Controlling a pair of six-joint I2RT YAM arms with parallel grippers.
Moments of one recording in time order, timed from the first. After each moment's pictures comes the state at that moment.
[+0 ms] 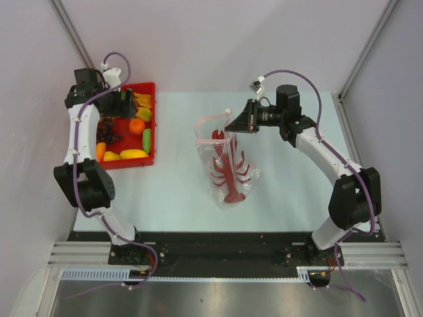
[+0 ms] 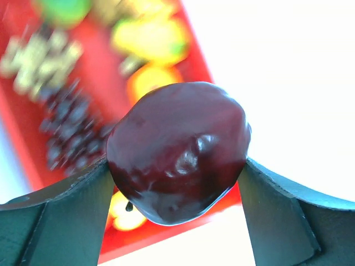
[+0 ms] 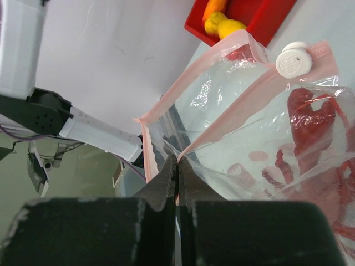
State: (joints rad) left arm 0.23 1.82 1.82 -0.82 0.30 0.34; right arm 0.35 1.61 1.36 -0.05 -0.98 0.72
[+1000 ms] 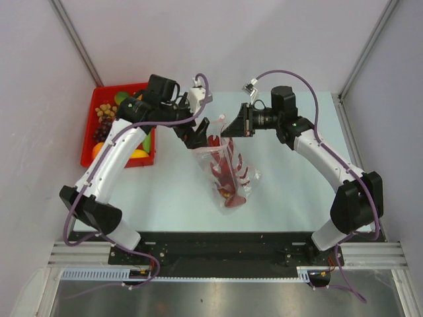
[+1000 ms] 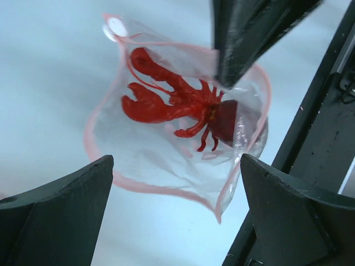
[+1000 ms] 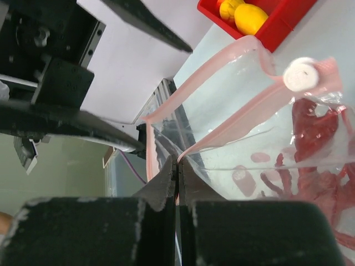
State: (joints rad) left arm -0.47 1.57 1.83 -1.07 0.52 0.38; right arm 0.42 1.58 1.37 -0.11 -0.99 0.62
